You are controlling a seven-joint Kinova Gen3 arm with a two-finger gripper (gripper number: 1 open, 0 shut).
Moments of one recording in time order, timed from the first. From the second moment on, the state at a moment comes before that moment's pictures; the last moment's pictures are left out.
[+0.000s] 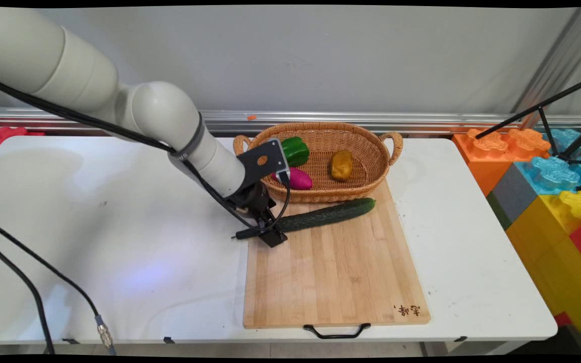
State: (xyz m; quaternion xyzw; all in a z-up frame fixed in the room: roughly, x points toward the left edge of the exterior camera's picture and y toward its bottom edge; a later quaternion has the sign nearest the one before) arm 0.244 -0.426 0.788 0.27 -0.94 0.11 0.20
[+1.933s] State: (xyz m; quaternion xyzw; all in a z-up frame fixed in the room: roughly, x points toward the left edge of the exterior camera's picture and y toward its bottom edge) arm 0.203 -0.478 0.906 0.17 -0.93 0.18 0.29
